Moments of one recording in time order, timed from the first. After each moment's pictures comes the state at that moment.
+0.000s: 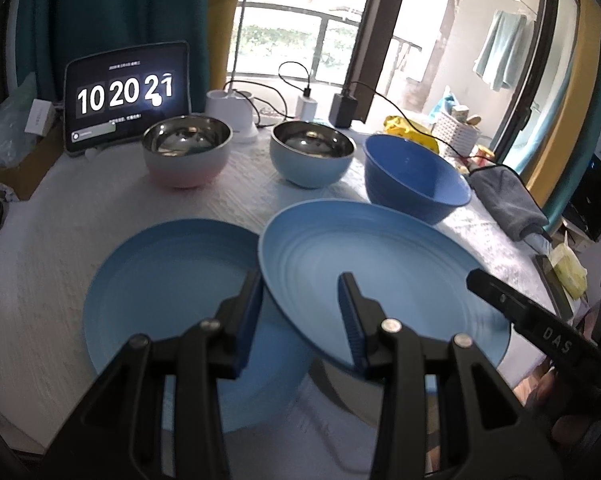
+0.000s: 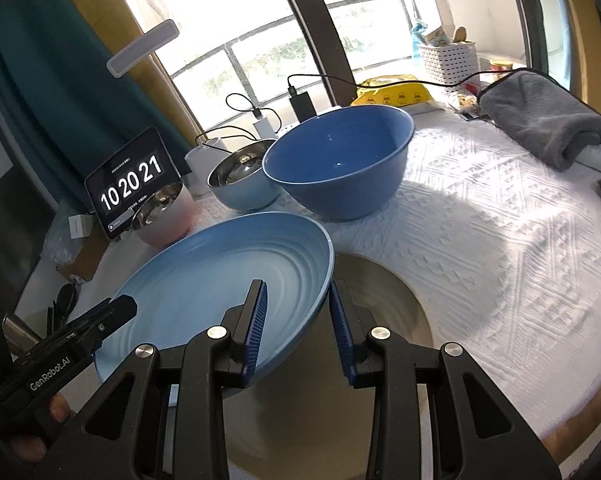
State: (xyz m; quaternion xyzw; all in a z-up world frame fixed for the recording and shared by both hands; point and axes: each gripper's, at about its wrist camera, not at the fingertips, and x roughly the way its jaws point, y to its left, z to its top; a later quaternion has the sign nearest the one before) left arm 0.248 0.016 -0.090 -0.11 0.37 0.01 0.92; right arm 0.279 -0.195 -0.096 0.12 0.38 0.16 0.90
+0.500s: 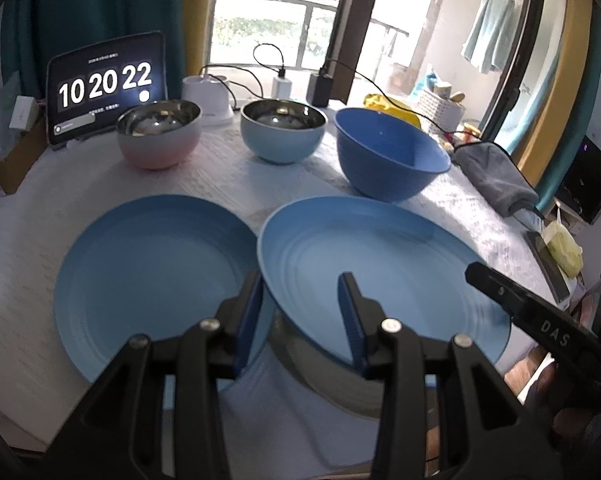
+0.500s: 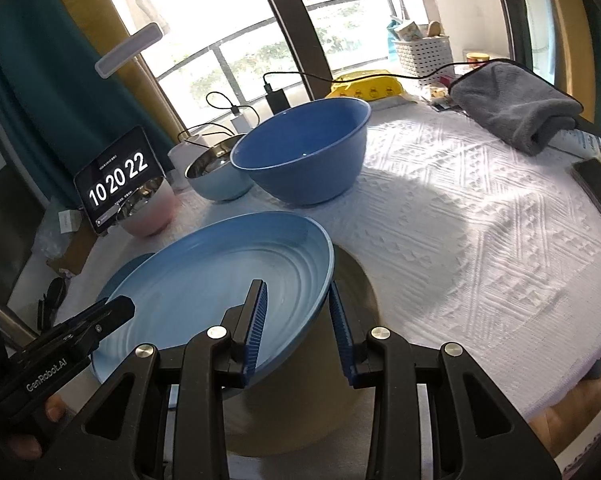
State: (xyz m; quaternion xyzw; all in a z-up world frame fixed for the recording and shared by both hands) left arm 0.243 -0.016 -0.104 -0.10 0.39 -0.01 0.91; right arm 0.264 -0.225 -0.108 0.12 0.39 0.14 0.90
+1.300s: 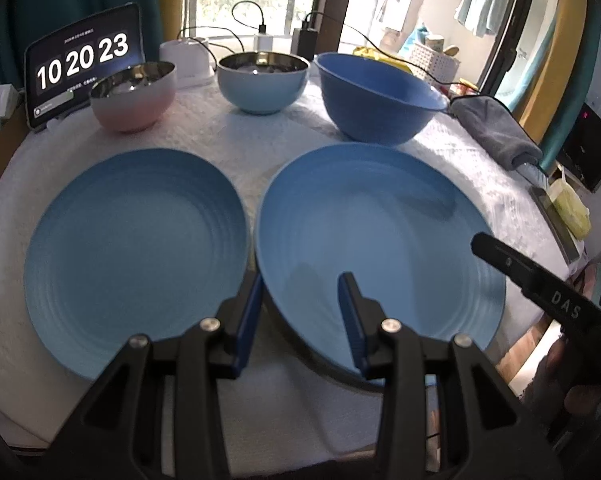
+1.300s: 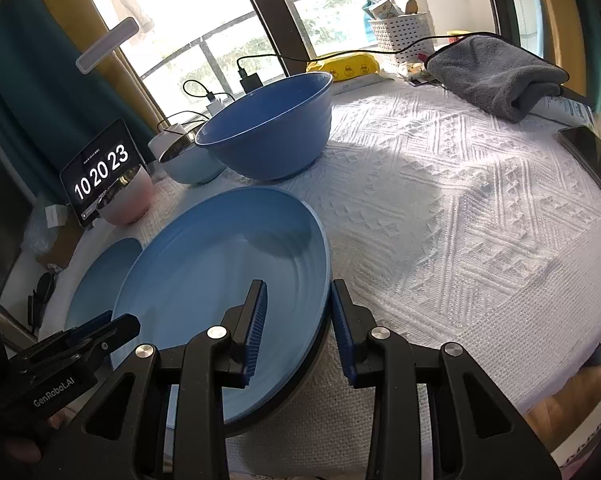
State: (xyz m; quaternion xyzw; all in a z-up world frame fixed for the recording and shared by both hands) left arm 0.244 -0.034 -0.137 -0.08 0.45 -0.03 0.89; right arm 0.260 -0.244 -0.134 0.13 0.40 0.13 0.90
